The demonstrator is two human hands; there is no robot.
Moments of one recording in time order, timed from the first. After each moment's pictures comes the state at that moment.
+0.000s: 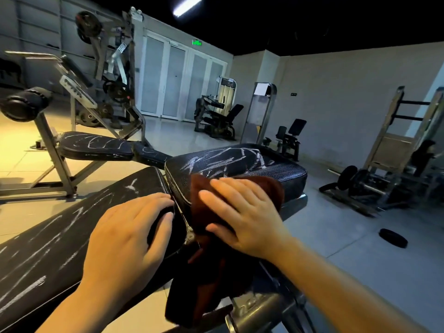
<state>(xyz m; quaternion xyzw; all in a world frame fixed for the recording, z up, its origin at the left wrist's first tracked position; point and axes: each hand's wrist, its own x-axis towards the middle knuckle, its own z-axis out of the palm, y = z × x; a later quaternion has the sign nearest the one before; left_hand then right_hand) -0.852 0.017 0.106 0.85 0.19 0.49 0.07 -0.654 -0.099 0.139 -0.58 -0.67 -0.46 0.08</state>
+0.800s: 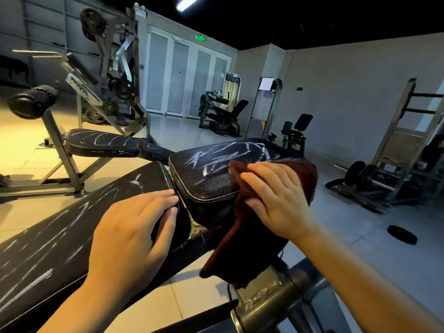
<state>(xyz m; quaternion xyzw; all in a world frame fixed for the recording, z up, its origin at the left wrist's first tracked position) -0.851 0.016 0.103 0.85 0.19 0.49 0.06 -0.607 -0.115 0.148 -0.59 -0.62 -0.50 0.12</state>
